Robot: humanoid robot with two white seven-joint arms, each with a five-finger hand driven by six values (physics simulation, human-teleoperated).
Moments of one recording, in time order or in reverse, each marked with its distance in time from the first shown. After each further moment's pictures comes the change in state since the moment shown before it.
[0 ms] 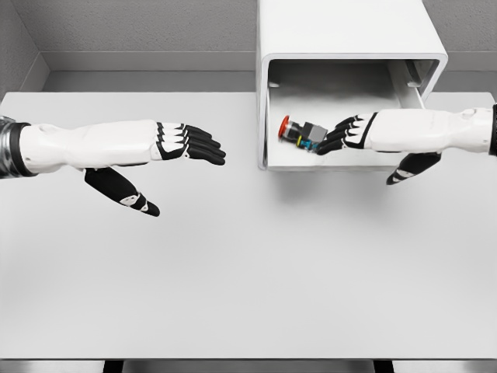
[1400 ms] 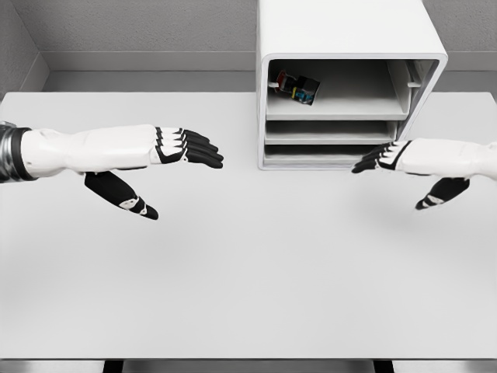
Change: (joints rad) left arm 0.021 0.002 0.004 0.006 -0.007 0.000 0.000; right arm 0.144 -0.097 -0.004 0.051 0.005 0.001 -0.052
